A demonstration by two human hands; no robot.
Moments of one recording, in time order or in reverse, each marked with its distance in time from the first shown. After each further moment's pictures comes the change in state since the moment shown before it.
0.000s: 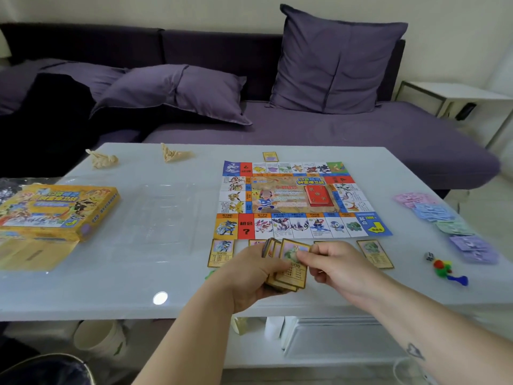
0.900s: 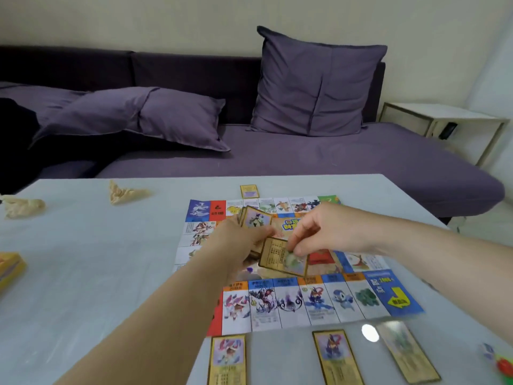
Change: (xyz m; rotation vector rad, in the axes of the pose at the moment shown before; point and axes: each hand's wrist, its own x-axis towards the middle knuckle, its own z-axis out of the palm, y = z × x) left_hand 0.158 0.093 -0.024 0.131 0.327 0.150; right_hand 0.143 -0.093 -0.076 -0.730 -0.229 -0.134
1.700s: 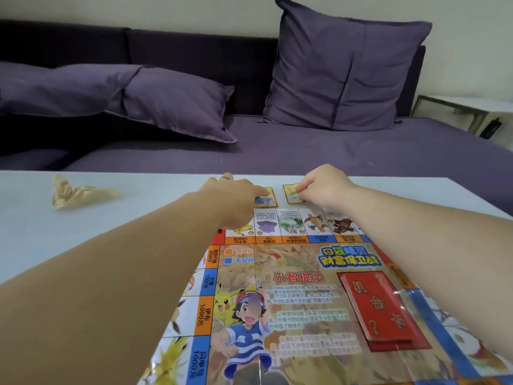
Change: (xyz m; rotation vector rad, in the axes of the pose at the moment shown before) left_hand 0.196 0.030 -0.037 1.651 0.009 0.410; right_hand 0.239 0.075 -0.031 -0.243 0.485 0.198
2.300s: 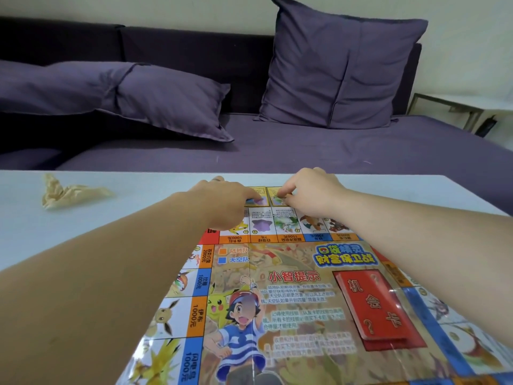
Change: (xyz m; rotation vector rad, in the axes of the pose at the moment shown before) left_hand 0.001 -0.003 0.003 -0.022 -0.023 0.005; right_hand -0.013 -0.008 0.005 -0.250 -0.015 -0.248
